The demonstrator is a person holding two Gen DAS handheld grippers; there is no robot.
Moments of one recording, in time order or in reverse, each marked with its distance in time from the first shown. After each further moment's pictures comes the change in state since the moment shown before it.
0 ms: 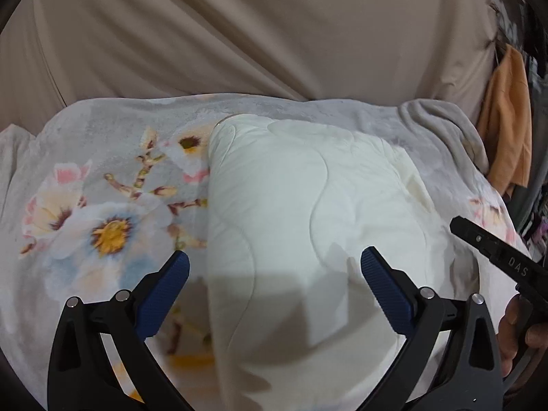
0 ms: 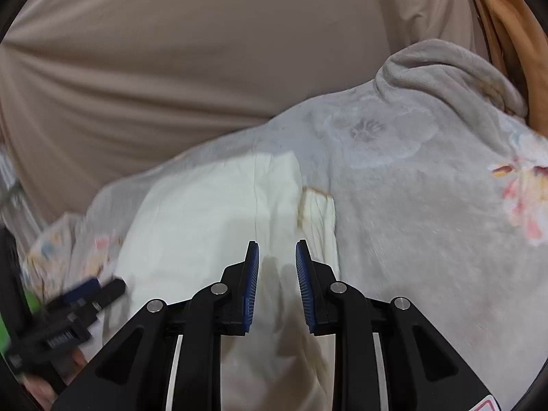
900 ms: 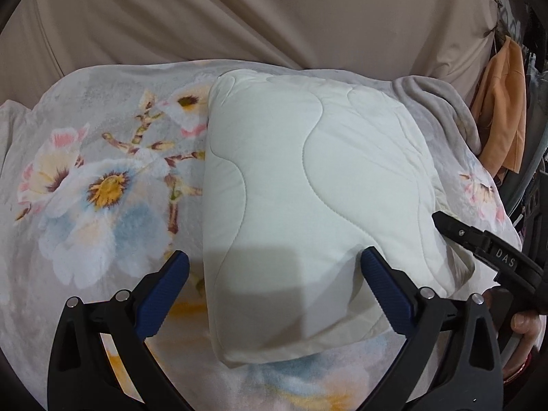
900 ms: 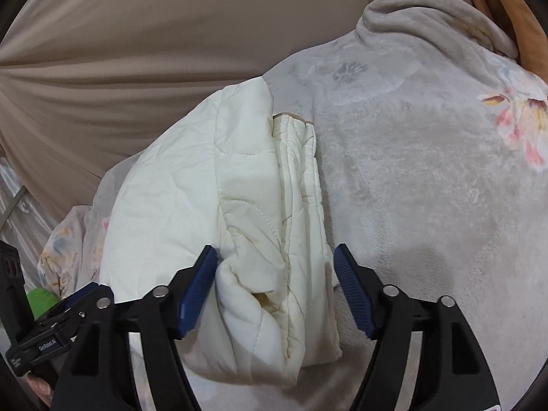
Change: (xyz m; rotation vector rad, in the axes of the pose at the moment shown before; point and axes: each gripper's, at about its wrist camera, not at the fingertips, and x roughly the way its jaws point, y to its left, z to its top) left arm 0.001 0.000 -0.024 -0.045 0.103 -0.042; right arm 0.012 -0.026 -0.035 0.125 0.116 0.051
